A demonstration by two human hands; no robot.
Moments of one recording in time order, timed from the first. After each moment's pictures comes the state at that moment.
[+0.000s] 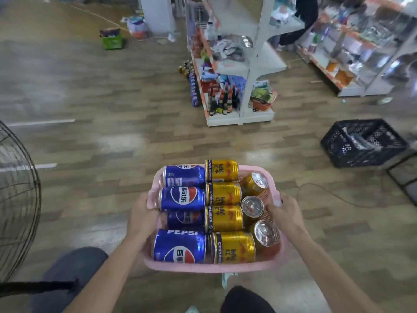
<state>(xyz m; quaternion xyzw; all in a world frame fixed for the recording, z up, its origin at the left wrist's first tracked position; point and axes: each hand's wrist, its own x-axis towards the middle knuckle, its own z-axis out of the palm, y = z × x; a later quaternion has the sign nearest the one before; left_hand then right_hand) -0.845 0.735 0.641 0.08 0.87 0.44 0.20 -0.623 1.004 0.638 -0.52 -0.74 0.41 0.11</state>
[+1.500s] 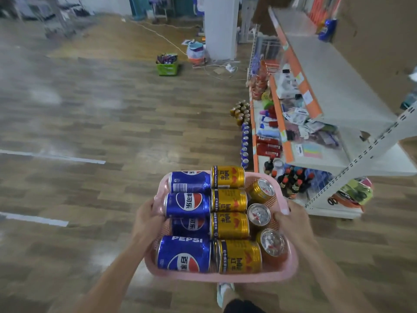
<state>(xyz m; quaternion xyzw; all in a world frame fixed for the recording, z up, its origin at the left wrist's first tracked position) -1.523 1.077 0.651 -0.07 0.84 0.50 0.17 -1.369 1.391 0.638 -0.39 -0.79 0.46 0.04</state>
